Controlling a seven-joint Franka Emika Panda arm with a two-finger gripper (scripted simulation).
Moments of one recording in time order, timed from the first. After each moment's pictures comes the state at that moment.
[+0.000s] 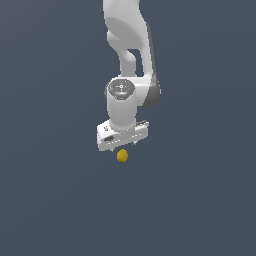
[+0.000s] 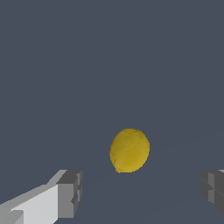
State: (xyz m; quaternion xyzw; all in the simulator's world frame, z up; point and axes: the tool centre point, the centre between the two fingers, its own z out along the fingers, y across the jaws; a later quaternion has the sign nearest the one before) arm 0.019 -0.019 0.124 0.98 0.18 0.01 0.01
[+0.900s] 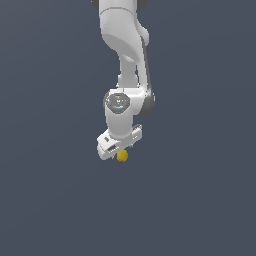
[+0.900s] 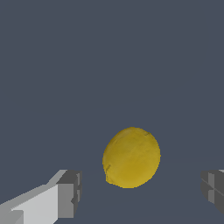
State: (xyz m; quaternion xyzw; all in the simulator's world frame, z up) arm 0.015 -0.027 0.079 0.95 0.30 0.00 0.00
